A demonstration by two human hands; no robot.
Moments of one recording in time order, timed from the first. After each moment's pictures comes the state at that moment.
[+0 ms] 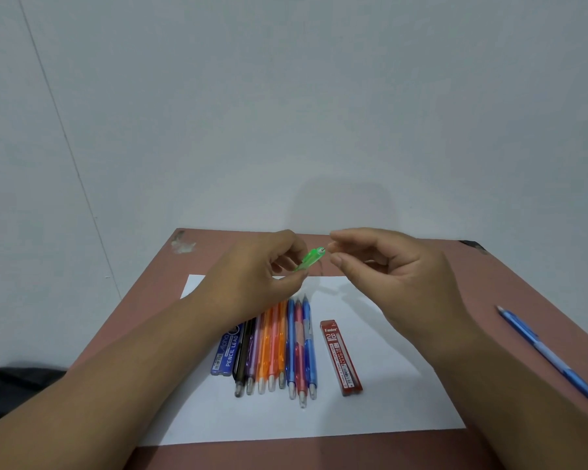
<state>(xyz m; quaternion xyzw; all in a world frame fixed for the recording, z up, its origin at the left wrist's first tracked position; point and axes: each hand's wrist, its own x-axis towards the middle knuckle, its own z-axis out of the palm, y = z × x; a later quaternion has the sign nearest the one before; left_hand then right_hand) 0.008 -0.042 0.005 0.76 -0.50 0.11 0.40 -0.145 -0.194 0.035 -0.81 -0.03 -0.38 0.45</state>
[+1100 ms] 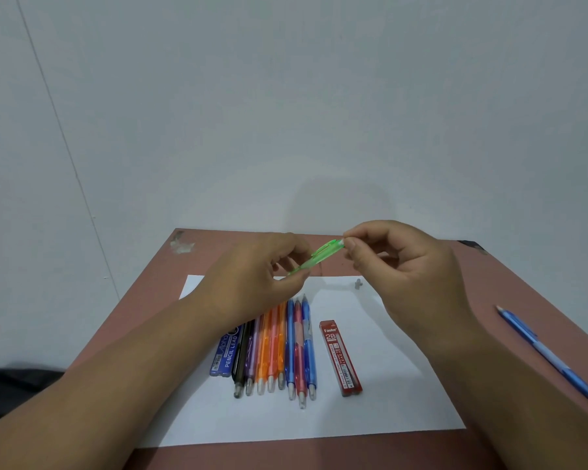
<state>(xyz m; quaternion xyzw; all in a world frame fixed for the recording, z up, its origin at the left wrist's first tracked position) 0.003 -0.043 0.009 0.77 -0.50 0.11 0.38 -0.145 -0.195 0.039 -0.81 0.00 -0.40 0.42</state>
